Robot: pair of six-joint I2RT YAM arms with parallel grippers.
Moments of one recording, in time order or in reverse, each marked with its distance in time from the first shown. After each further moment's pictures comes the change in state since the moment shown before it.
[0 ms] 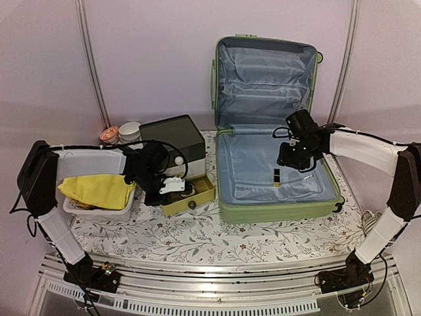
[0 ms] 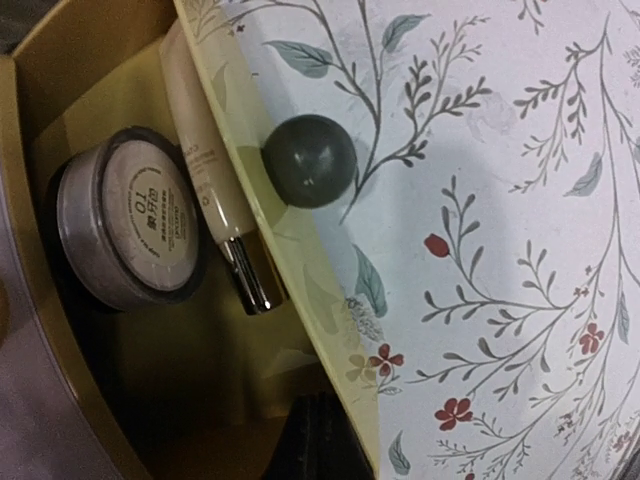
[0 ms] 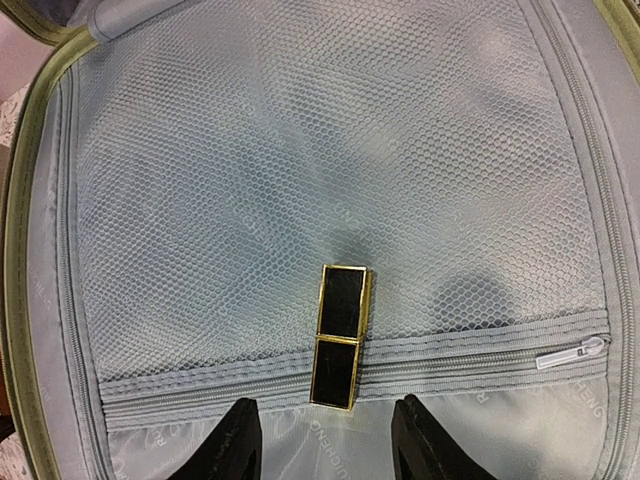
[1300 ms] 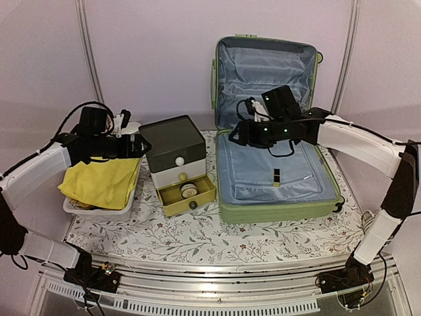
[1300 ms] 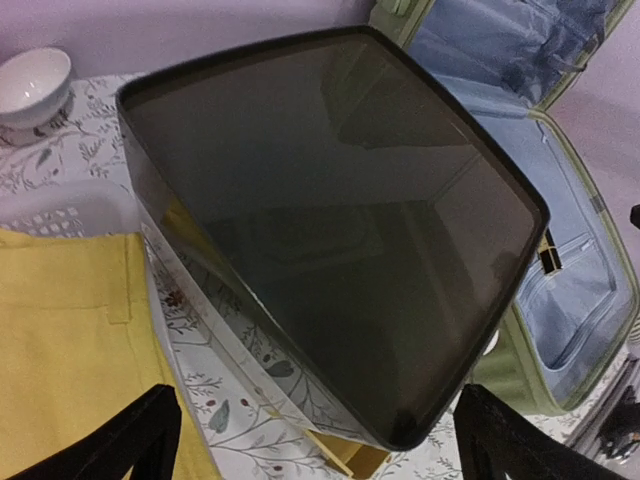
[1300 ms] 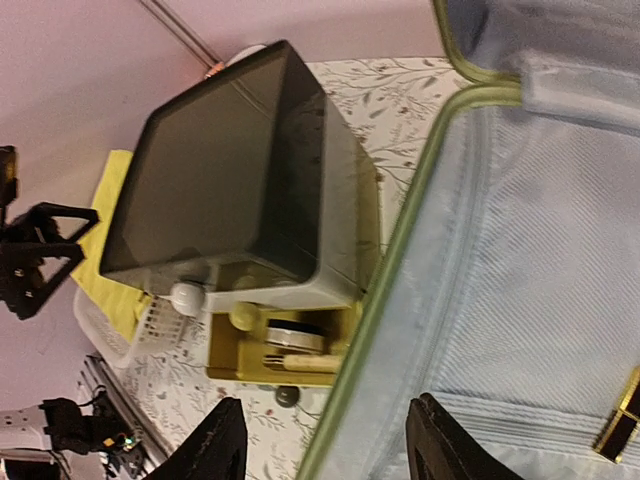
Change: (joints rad) left arm 0.311 -0.454 -0.045 0.243 0.034 -1.137; right arm 0.220 0.049 0.248 0.147 -0.253 -0.063
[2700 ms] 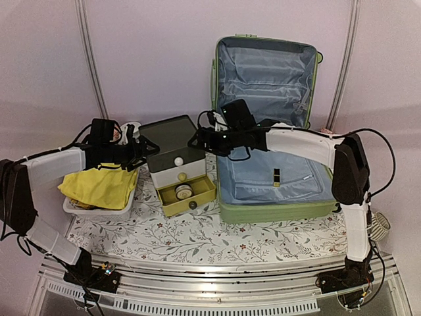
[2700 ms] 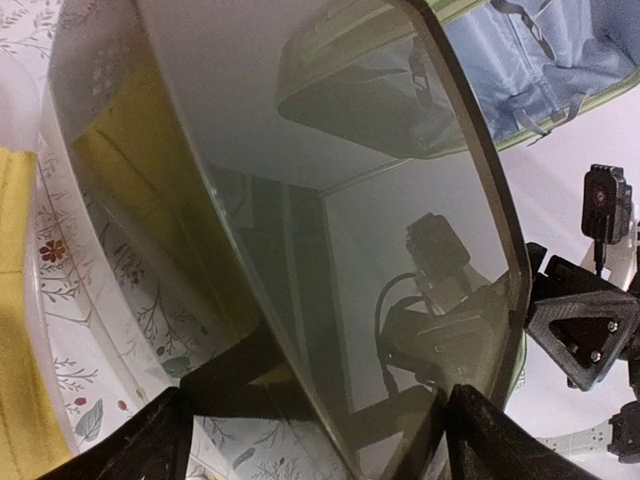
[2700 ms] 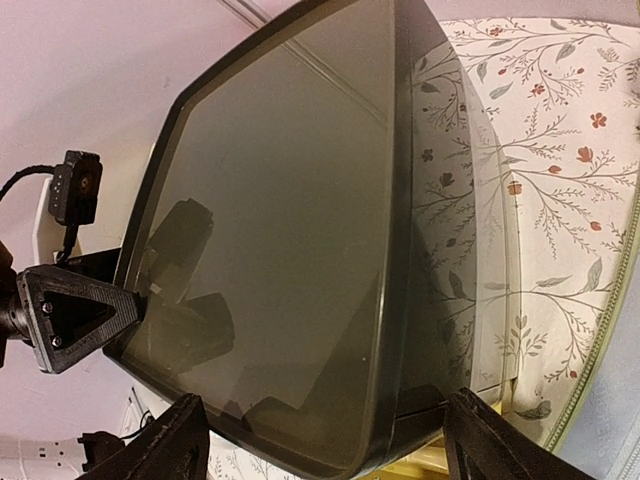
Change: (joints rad) left arm 0.081 0.195 -0.109 0.293 0.283 -0.409; right arm 0.089 0.470 0.344 0.199 -0.183 0.132
